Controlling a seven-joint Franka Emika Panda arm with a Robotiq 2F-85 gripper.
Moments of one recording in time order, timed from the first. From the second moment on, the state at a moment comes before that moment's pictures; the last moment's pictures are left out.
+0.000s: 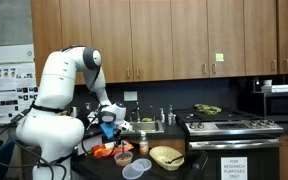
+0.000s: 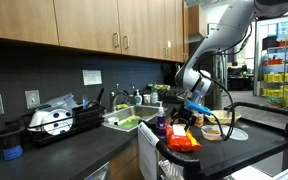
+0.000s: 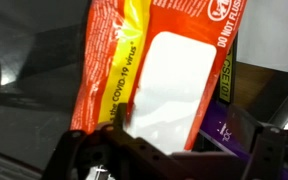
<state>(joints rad) 0.30 0.23 0.12 -2.42 1.13 2.79 -0.40</state>
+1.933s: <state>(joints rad) 0.30 0.20 0.16 -2.46 1.22 2.80 -0.41</state>
